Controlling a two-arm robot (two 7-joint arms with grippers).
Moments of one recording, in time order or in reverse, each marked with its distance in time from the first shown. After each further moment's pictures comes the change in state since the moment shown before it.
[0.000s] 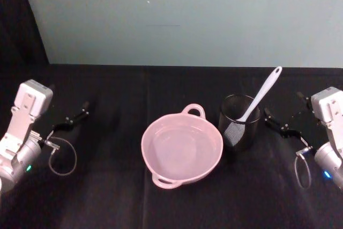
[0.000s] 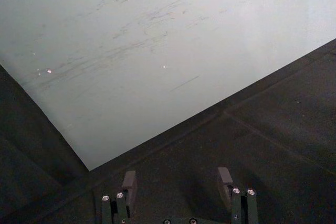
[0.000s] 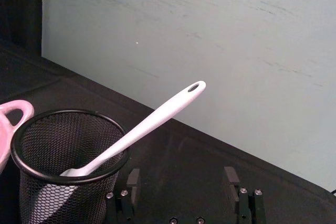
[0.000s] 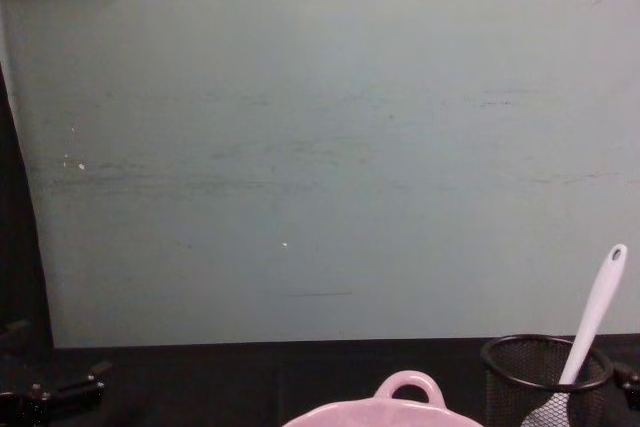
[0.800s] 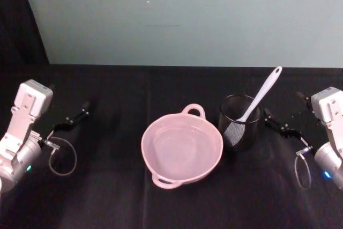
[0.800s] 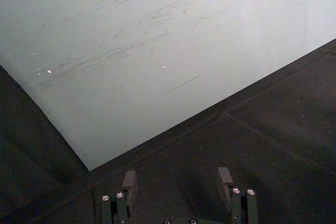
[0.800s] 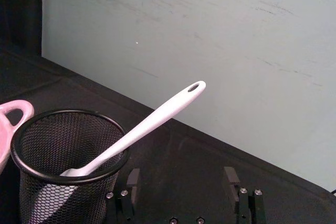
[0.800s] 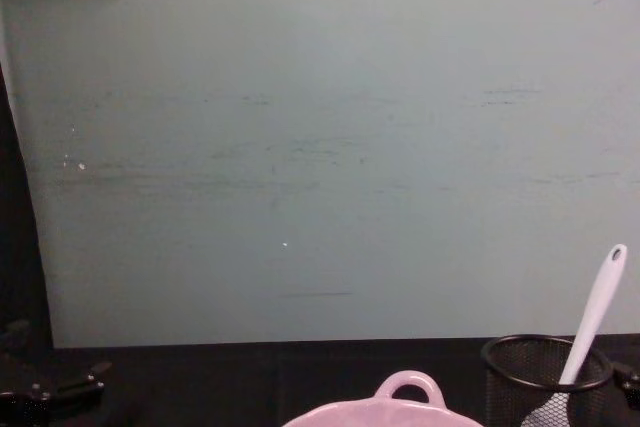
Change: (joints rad) left arm 0.000 0.000 0.000 0.000 0.000 0.000 0.000; right arm 0.000 0.000 0.000 0.000 0.000 0.000 0.000
